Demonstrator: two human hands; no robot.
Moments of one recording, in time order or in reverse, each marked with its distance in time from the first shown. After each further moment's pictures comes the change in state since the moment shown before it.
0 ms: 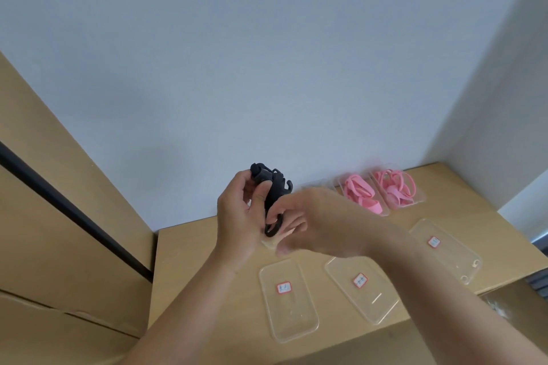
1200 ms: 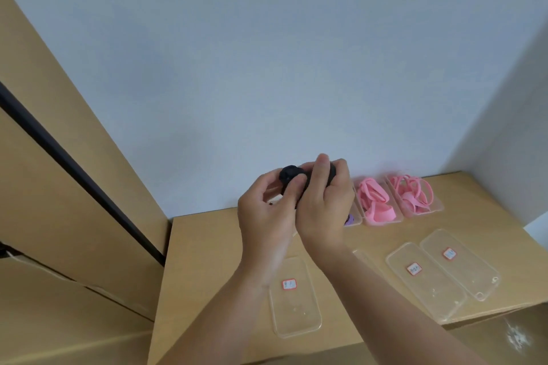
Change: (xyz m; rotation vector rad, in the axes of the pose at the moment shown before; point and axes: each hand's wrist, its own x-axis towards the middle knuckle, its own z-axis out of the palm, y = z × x) left_hand -0.030 0.055 0.023 -0.200 0.124 -0.238; right_hand 0.044 -0.006 0.050 0.647 1.199 0.041
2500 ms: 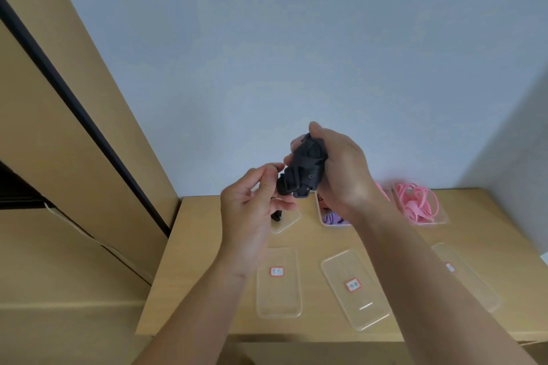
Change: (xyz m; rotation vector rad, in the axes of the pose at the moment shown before) left_hand -0.040 0.003 0.018 -0.260 0.055 0.041; right_hand 0.057 -0.041 -0.070 0.340 -0.763 0.318
